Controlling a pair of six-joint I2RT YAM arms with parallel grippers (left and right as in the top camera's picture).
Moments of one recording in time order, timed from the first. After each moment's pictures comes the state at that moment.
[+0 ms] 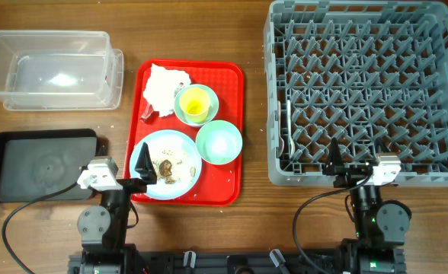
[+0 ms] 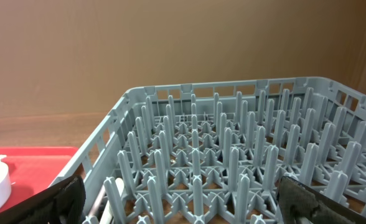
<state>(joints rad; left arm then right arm) 0.00 0.01 0.02 -0.09 0.03 -0.25 -0.08 0.01 0.01 0.00 -0.10 0.07</state>
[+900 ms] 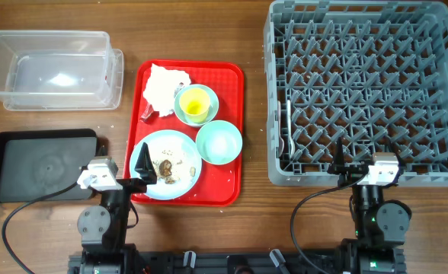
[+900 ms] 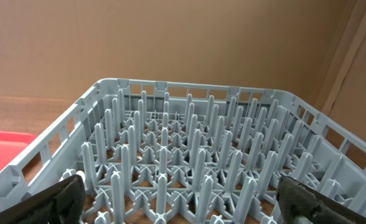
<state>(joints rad) 0.00 0.01 0.02 -0.09 0.03 -0.25 -0.08 0.02 0.01 0.00 -0.02 -0.09</state>
